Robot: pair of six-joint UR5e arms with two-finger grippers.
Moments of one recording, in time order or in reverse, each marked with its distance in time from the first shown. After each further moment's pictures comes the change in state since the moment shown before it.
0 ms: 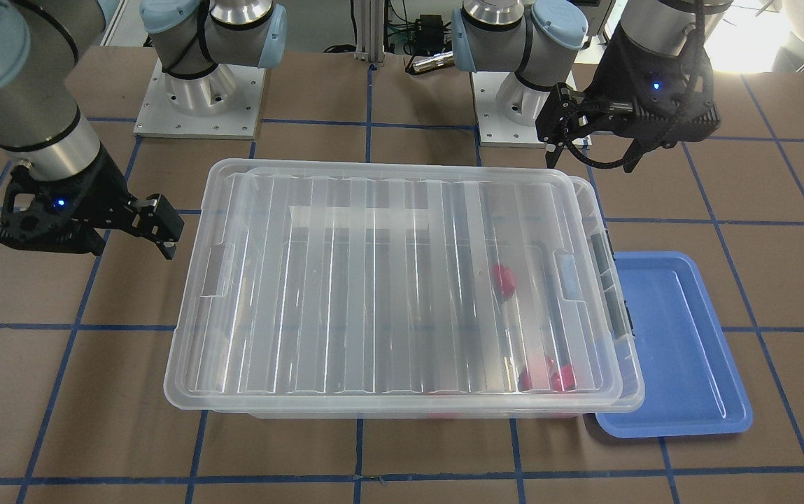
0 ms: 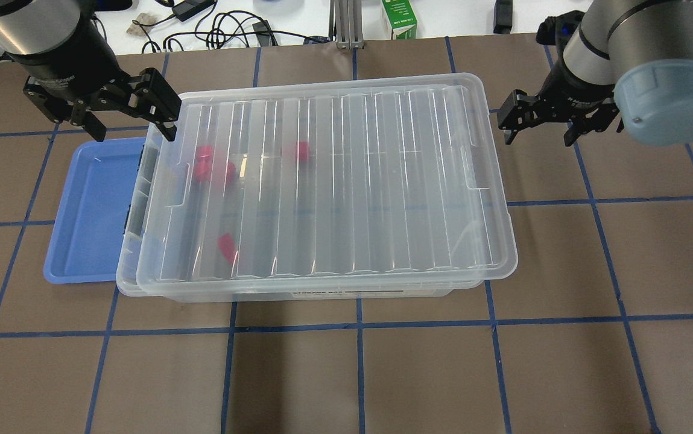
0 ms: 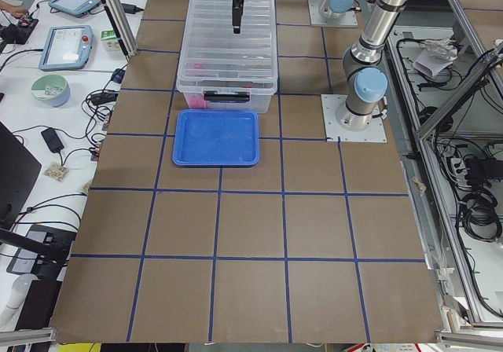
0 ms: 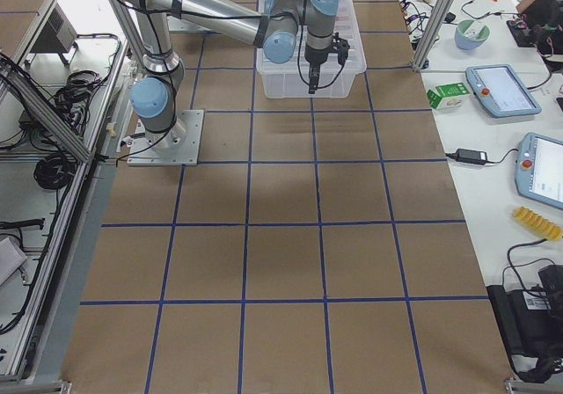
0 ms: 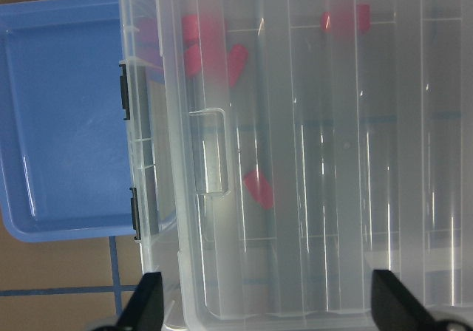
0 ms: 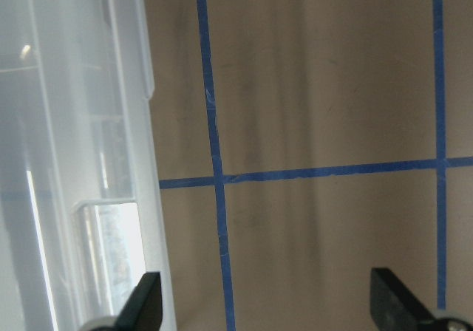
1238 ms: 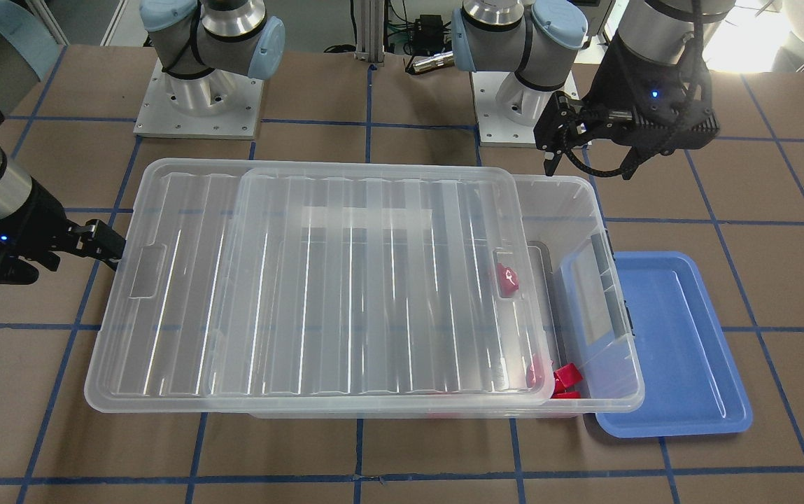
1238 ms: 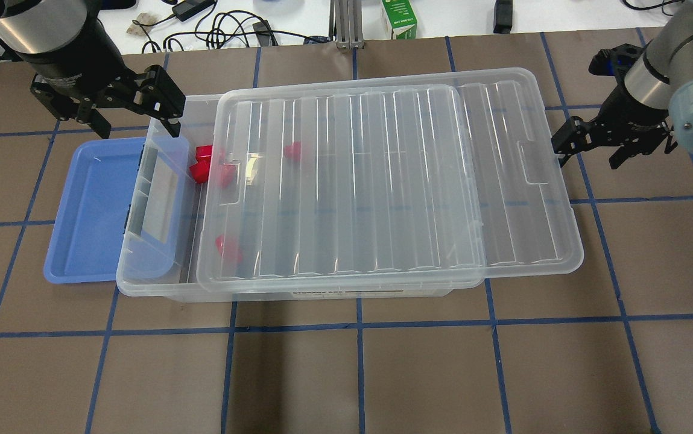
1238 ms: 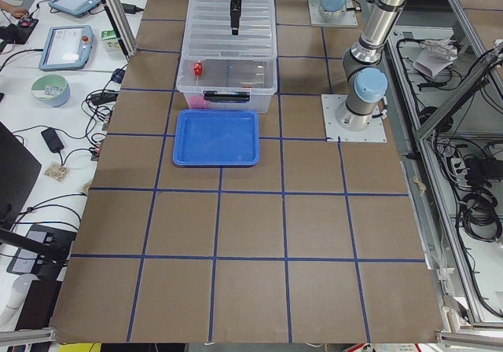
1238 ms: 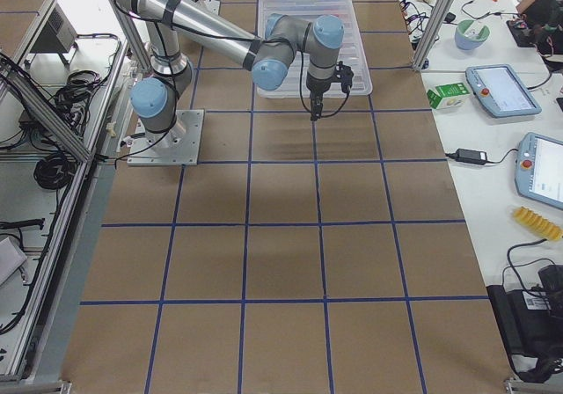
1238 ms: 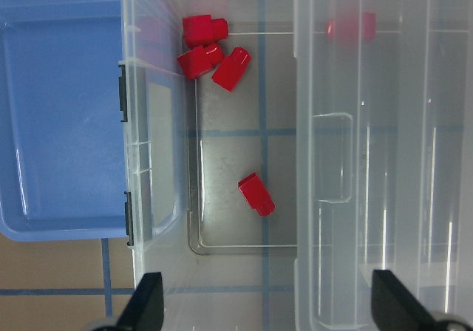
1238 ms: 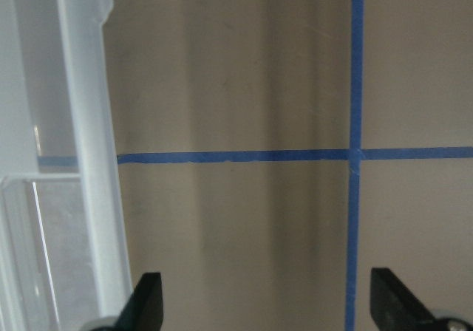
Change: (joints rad) left arm -0.003 -0.007 -0.003 0.028 0.000 -0.001; right arm -0.168 0.073 0.102 -0.053 0.012 -0.189
